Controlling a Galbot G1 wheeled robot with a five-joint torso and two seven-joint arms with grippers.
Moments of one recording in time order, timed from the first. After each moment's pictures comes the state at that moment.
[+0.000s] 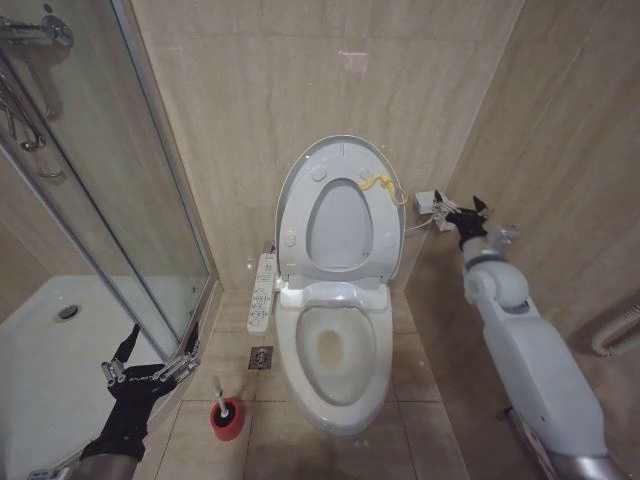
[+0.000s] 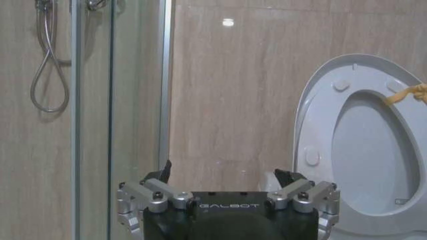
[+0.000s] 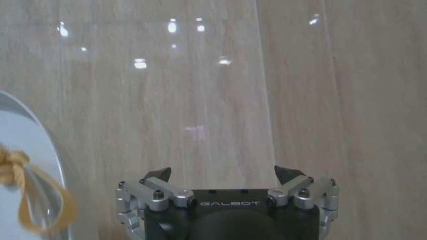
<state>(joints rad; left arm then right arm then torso) 1.89 -1.23 -0.69 -2.50 -0.39 -0.03 -0.19 -0.66 1.06 0.51 1.66 0.59 -0.17 0.25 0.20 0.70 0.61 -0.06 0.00</state>
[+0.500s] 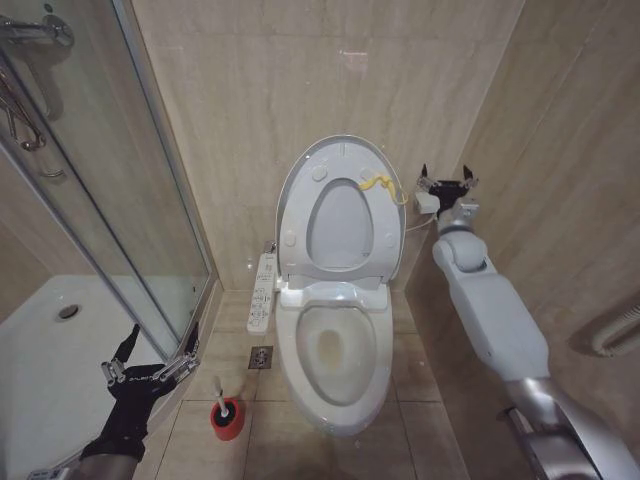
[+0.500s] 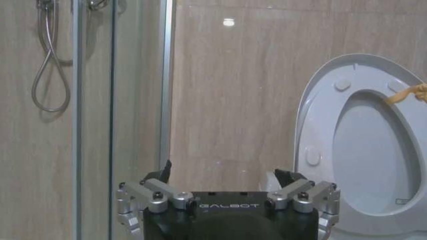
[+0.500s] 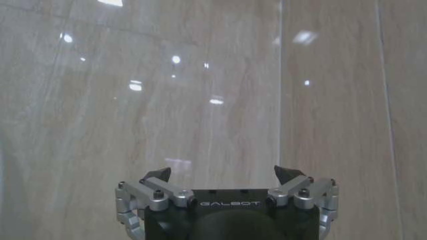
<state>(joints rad) 1.89 -1.23 -0.69 -2.50 -0.39 -0.03 -0.19 -0.37 1.12 0.35 1.35 0.30 0.01 0.30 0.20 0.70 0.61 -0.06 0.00</state>
